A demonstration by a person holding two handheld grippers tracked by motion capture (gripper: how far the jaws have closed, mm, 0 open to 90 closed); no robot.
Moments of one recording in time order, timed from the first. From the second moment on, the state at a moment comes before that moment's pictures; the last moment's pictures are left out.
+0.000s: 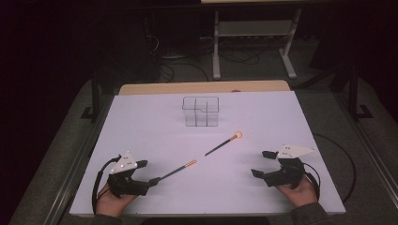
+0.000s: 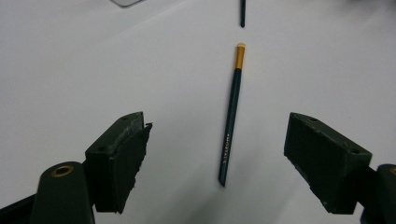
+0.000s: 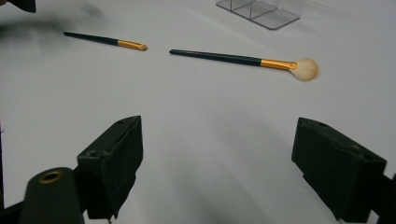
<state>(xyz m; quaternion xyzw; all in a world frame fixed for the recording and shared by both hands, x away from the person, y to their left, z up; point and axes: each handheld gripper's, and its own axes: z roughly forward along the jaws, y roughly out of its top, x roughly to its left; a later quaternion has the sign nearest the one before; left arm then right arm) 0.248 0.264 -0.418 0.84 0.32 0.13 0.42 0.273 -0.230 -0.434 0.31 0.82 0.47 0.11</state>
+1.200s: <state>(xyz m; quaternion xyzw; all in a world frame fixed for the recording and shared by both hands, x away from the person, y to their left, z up) 0.256 0.244 -0.371 0.88 0.27 0.11 0.36 0.270 -0.230 -0.428 0.31 0.81 0.49 0.11</state>
